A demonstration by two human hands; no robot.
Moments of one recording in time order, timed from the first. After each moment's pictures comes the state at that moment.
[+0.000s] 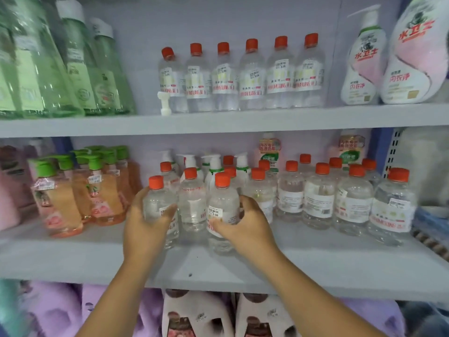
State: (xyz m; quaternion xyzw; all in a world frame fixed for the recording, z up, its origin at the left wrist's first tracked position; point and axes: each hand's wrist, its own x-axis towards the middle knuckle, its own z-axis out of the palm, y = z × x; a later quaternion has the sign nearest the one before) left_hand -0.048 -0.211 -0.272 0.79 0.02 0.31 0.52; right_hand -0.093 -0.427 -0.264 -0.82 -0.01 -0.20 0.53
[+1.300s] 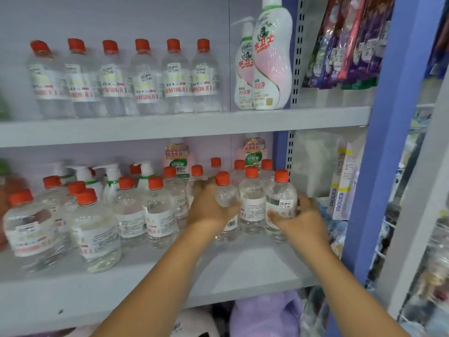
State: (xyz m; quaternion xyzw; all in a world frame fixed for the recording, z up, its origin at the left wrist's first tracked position) left_hand -0.056 -0.534 -0.238 0.88 -0.20 0.12 0.41; right_hand -0.156 -0.722 -0.275 -0.81 0.22 -0.34 0.42
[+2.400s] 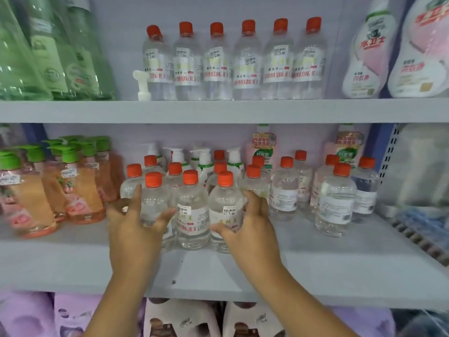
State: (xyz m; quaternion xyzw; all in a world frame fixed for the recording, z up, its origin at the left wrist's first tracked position) left_hand -0.064 -0.244 -0.273 0.85 0.06 0.32 0.42; right_hand -0.092 -0.447 -0.278 -0.88 0.02 -0.29 0.37
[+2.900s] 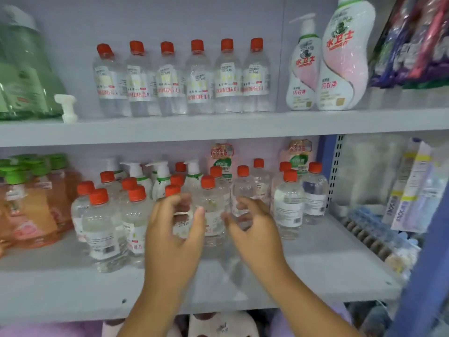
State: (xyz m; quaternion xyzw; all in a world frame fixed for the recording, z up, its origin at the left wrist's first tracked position) left_hand -0.128 -0.376 -0.236 0.75 -0.16 0.34 0.55; right_hand -0.117 -0.533 -0.261 -0.84 0.02 -0.34 0.43
